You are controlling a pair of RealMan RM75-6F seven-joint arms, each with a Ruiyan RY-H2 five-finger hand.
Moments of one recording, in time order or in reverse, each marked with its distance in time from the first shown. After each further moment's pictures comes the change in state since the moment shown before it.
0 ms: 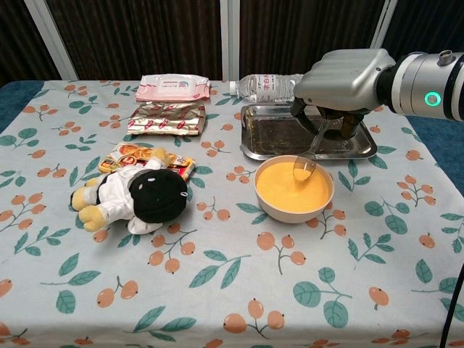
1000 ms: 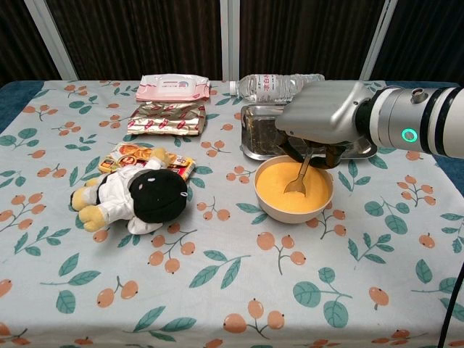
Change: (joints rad) left arm 0.005 -0.010 0.005 0.024 -0.002 -0.002 -0.020; right arm 0.018 -0.073 -0.025 -0.032 0.078 0.005 -0.047
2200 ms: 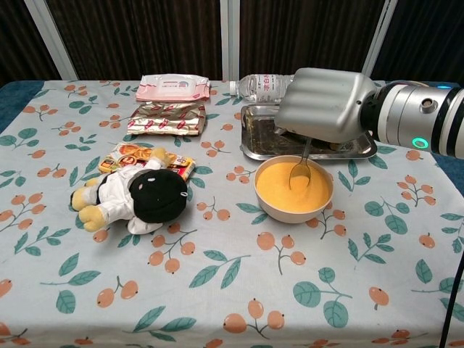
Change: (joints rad) left arm -0.006 0.012 -0.002 -0.022 -0.005 -0.006 0.016; right arm -0.013 -0.028 -0.084 0.095 -0.270 0.125 -0.157
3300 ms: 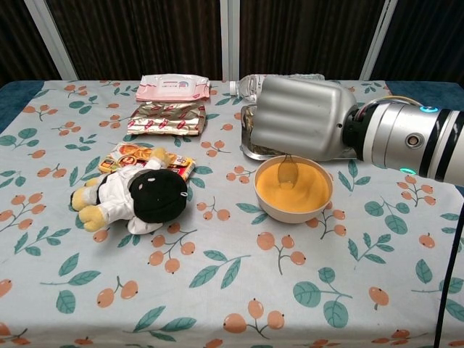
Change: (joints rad) left arm 0.010 -0.008 0.003 0.020 0.007 0.014 -0.025; right arm -0.047 -0.061 0.028 0.007 -0.163 0.040 -0.284
